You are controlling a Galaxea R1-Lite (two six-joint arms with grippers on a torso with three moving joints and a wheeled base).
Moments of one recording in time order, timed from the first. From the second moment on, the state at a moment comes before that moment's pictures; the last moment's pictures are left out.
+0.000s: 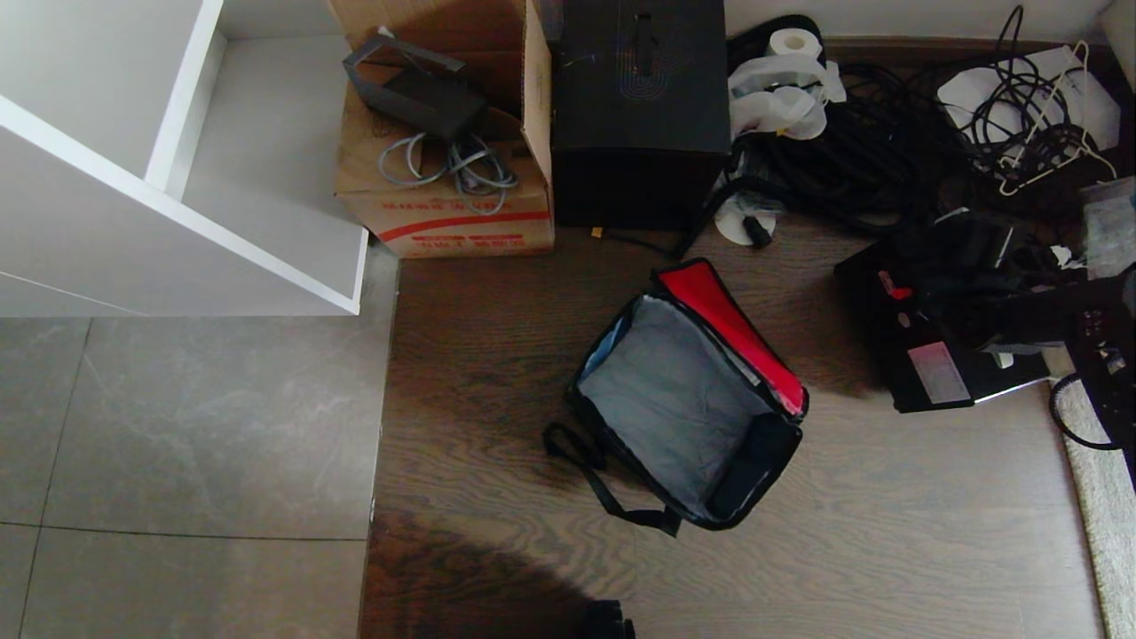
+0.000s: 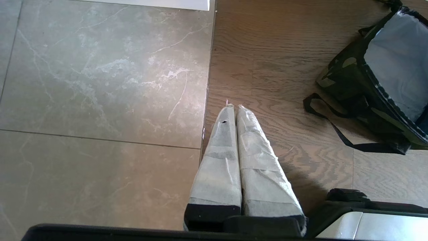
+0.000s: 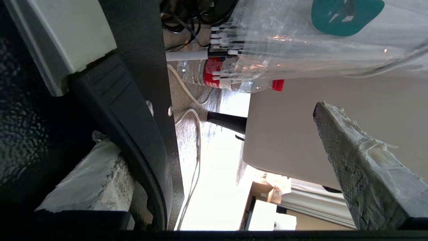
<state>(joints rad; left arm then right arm) 0.00 0.00 0.00 -0.03 0.01 -0.04 -0.24 2.54 -1.94 -0.59 -0.91 -0.80</state>
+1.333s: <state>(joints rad) 0.00 0.00 0.00 -0.03 0.01 -0.04 -0.21 2.47 -1.86 -0.50 -0.91 -0.81</state>
